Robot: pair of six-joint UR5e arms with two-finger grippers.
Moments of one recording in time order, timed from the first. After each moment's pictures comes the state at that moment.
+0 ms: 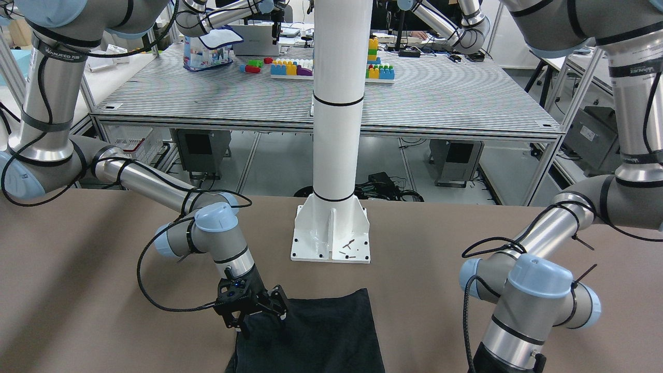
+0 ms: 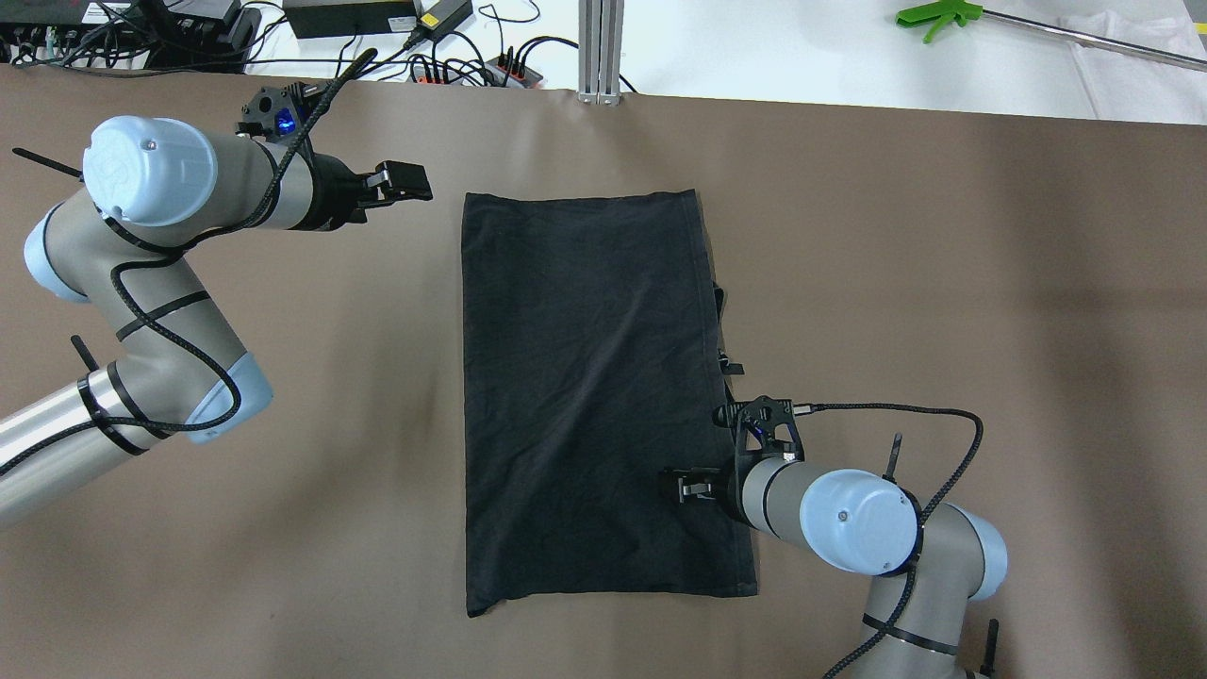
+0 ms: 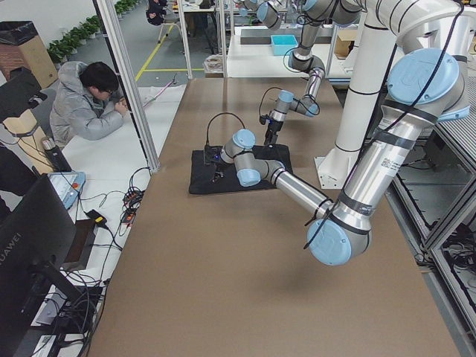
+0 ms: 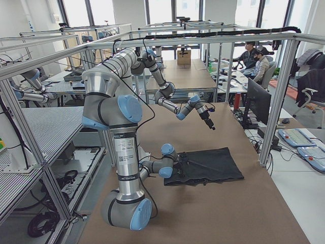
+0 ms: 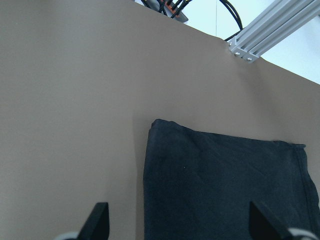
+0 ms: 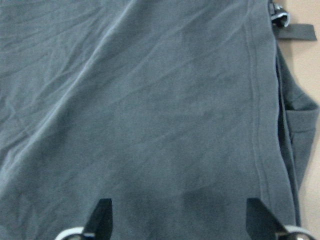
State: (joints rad) left arm -0.86 -2.10 -1.60 -2.23 -1.79 -1.37; right arm 0.40 -1.27 1.82 -0.94 1.58 1.26
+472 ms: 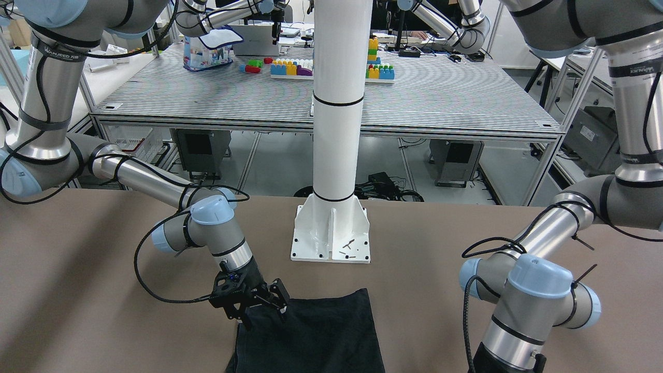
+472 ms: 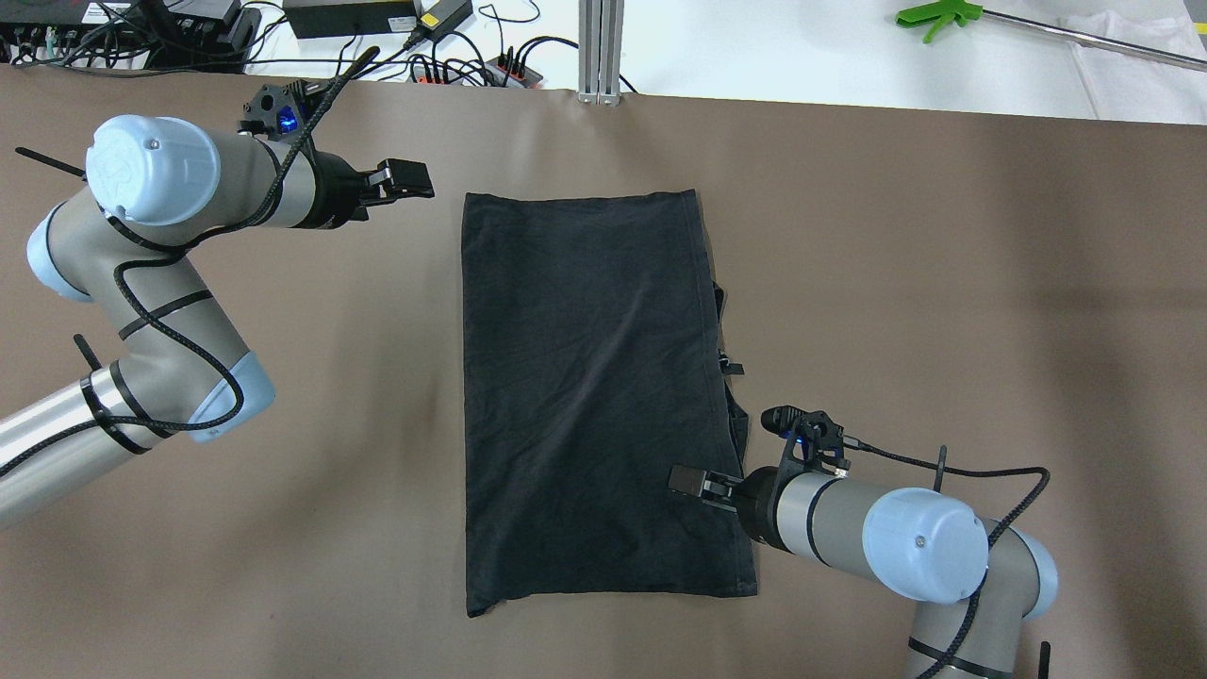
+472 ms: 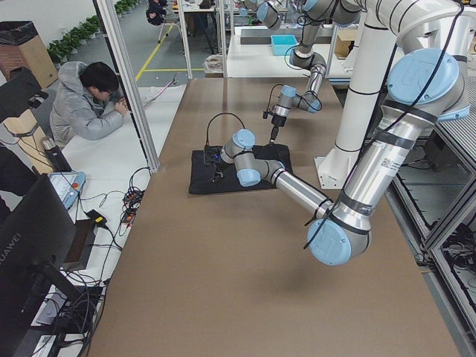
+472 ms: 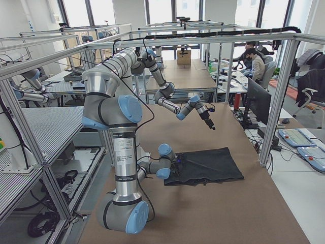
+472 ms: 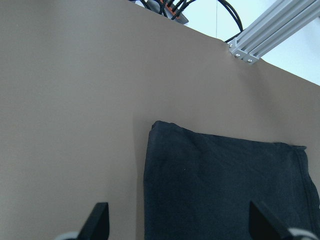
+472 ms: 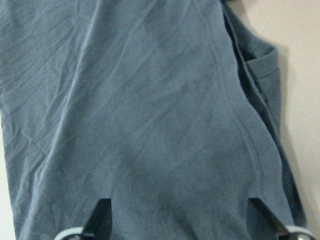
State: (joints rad) left arm -0.86 -2.10 -1.60 -2.23 -1.79 -1.37; right arm 0.39 -1.34 1.87 -0.86 1.59 1.58
